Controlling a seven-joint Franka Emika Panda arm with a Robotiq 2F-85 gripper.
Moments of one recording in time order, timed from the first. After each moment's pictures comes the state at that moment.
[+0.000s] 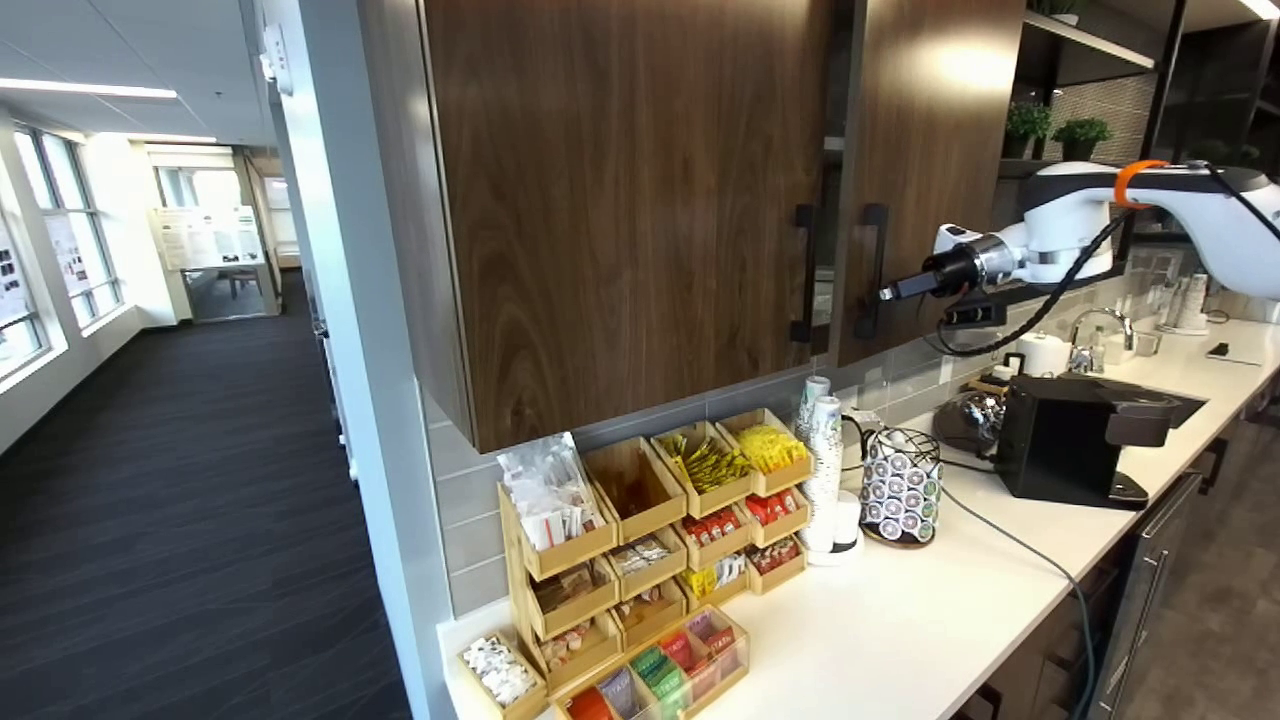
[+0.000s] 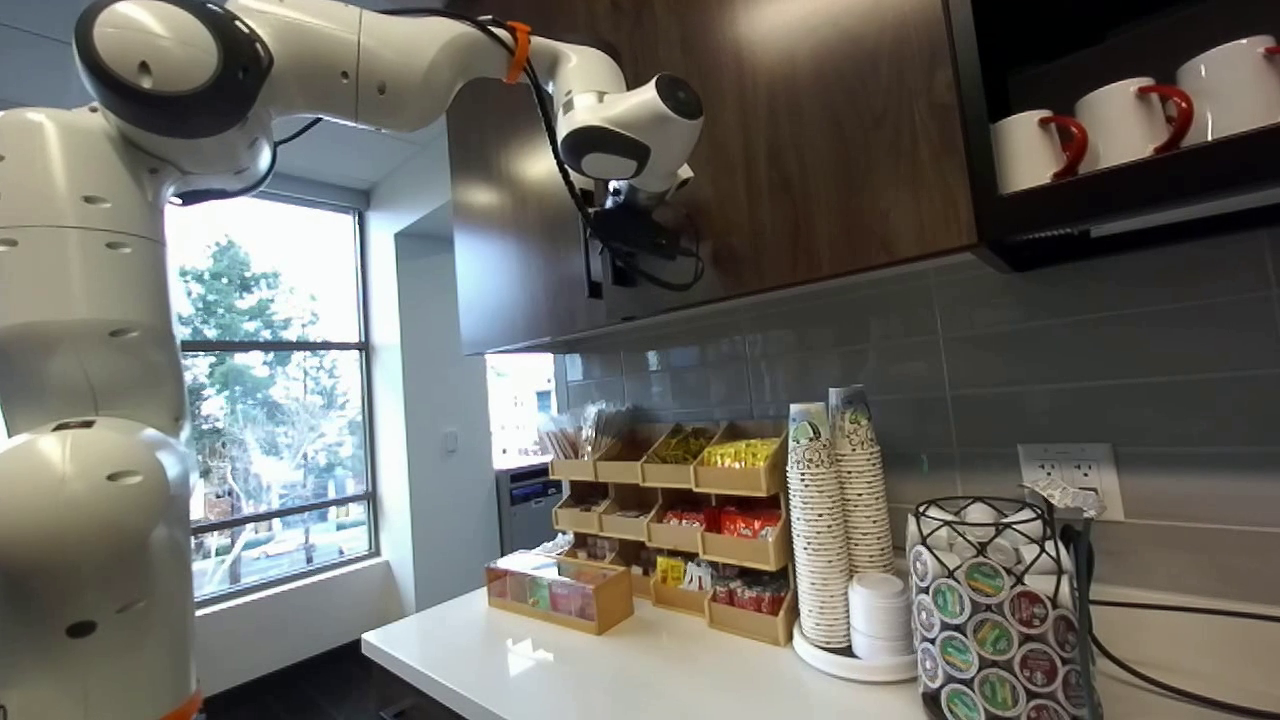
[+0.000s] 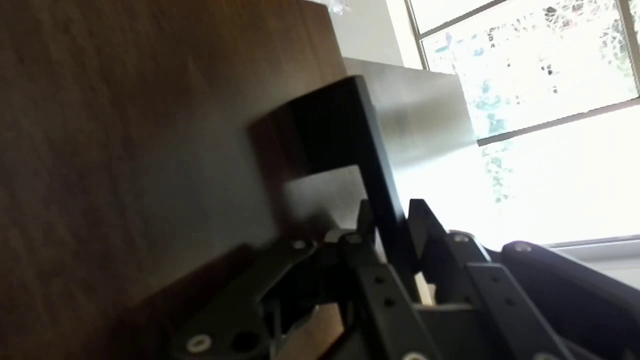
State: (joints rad) arm -0.12 -0.08 -0.17 -1.73 1.28 1.72 -1.32
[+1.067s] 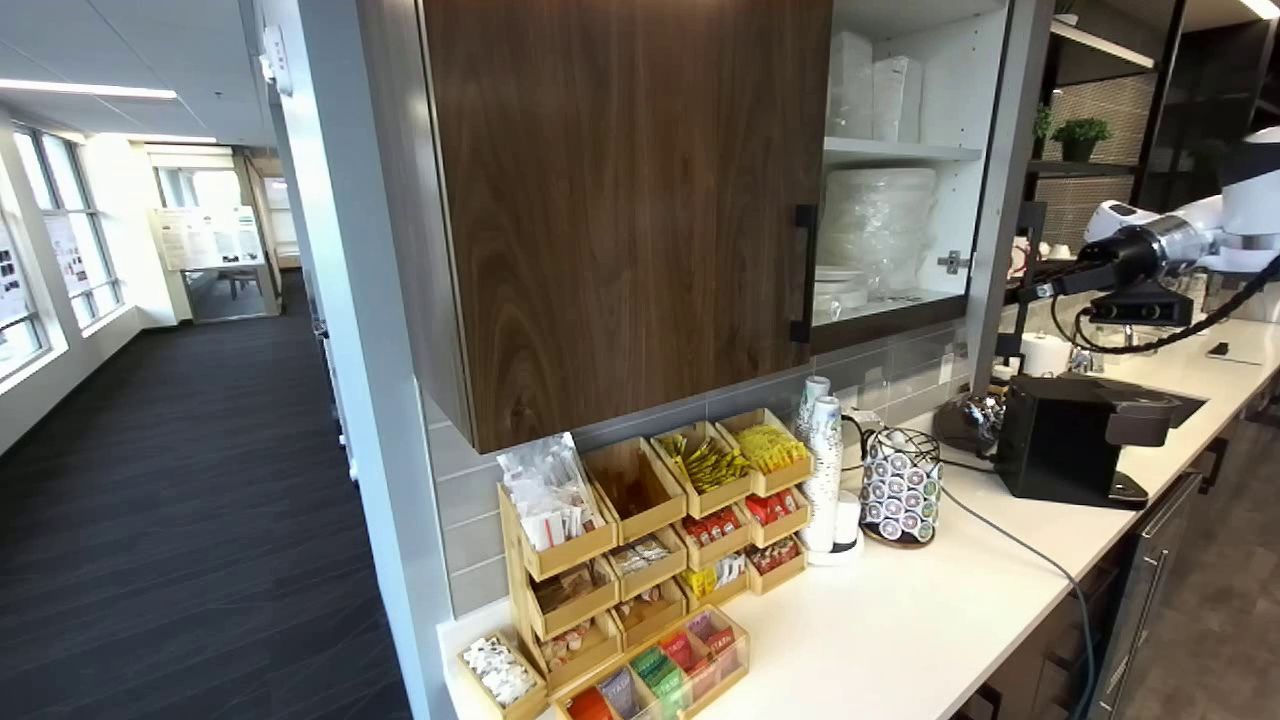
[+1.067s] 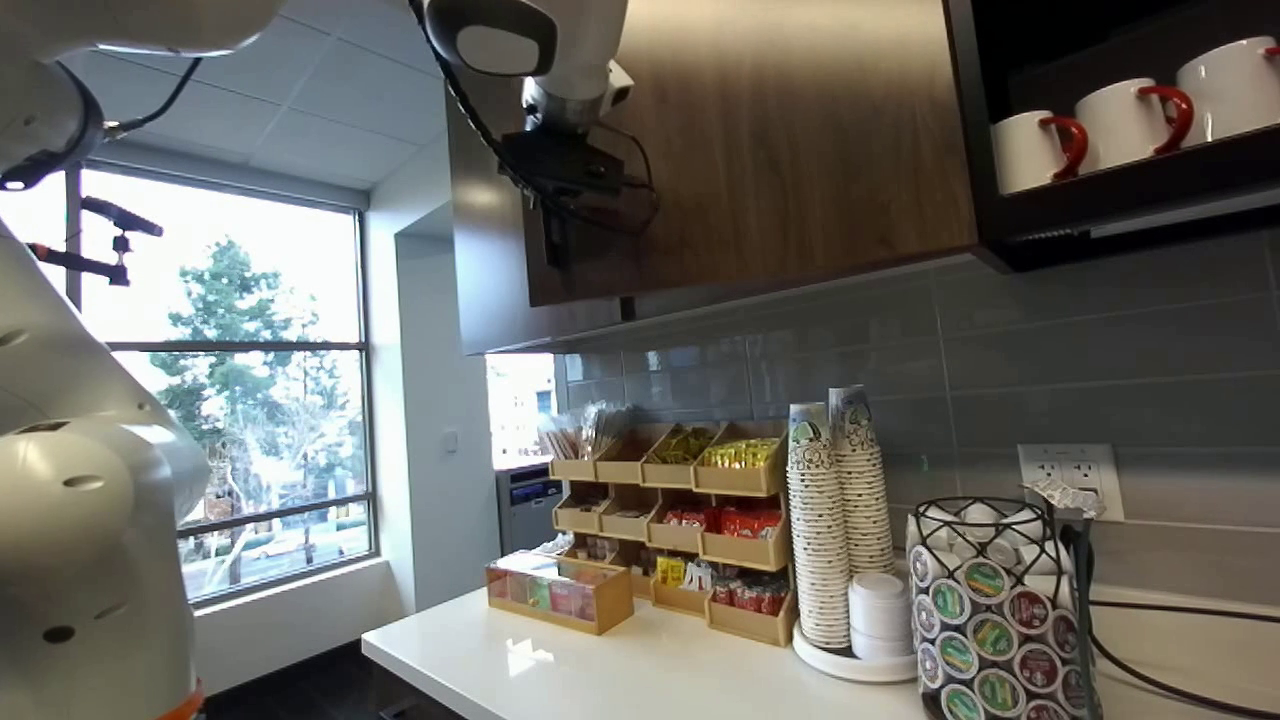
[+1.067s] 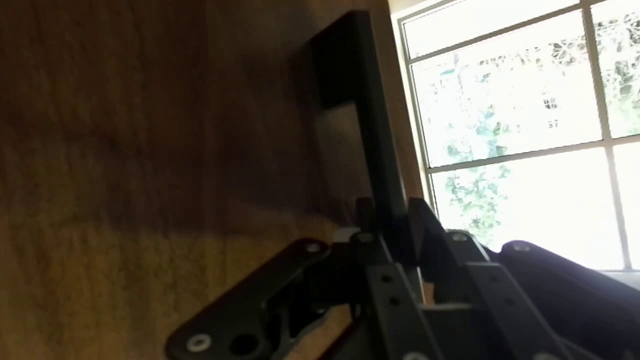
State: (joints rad) arm -0.26 -0.51 -0.30 -2.05 1.12 1.49 -1.40
